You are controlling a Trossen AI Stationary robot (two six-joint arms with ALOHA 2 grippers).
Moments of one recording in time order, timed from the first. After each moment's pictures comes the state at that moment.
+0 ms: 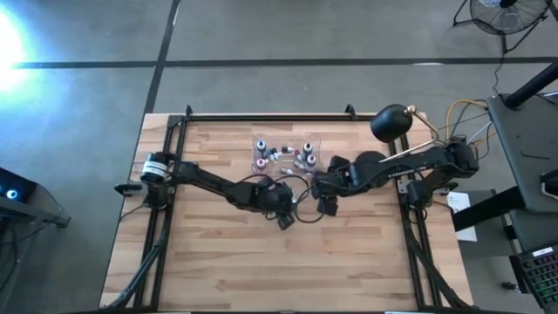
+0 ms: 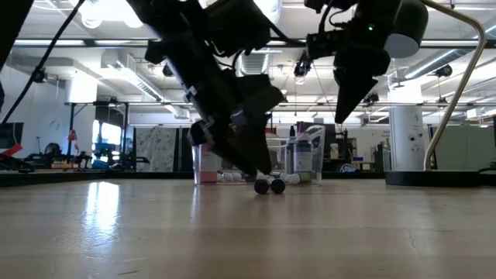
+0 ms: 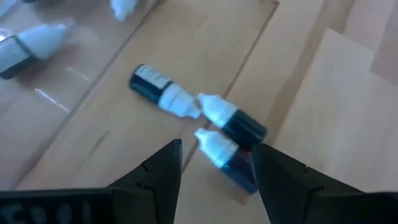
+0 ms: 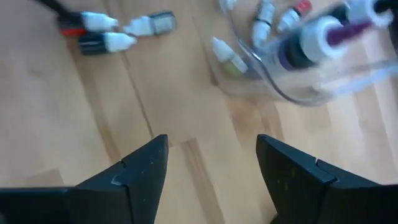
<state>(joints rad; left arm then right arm) -0.13 1.91 1.19 -0.21 -0.30 -0.59 0.11 1.57 1.15 -0.88 0.35 0.38</state>
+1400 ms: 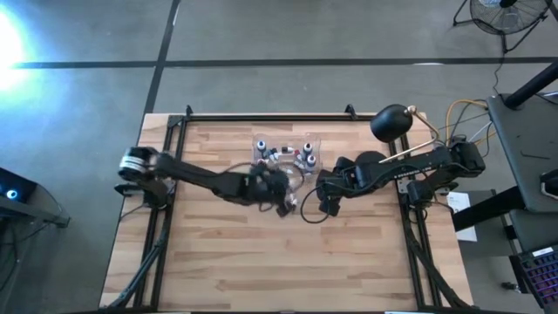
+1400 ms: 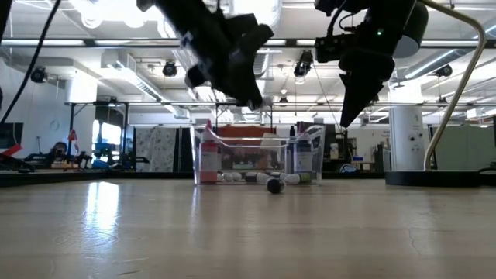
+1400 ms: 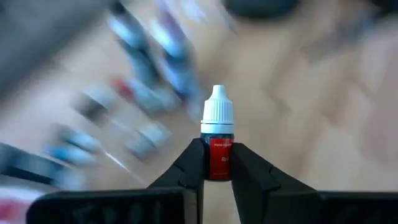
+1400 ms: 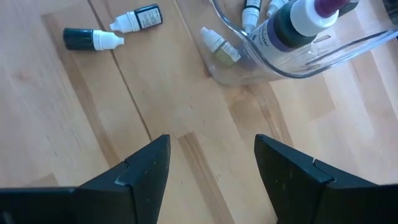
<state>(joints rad) -0.12 1.71 1.22 -0.31 -0.52 -0.49 0.11 1.51 1.06 -0.83 0.37 0.46</state>
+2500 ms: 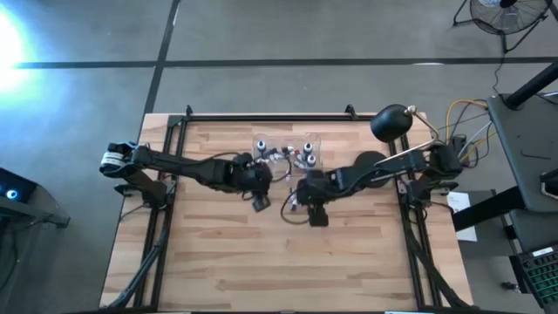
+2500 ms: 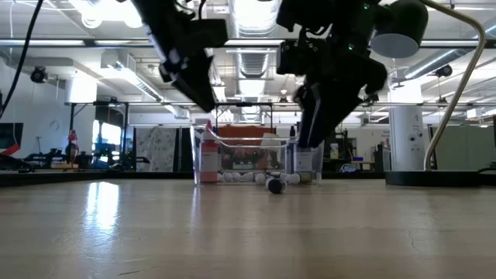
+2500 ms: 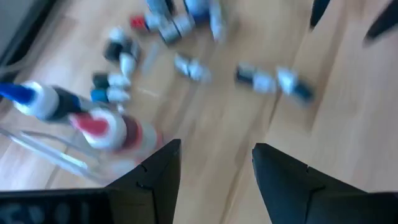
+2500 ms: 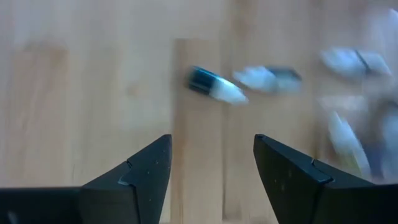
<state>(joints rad) -0.07 1.54 1.17 -0.63 -0.37 -0.35 0.09 1.72 1.14 -0.58 0.06 0.05</state>
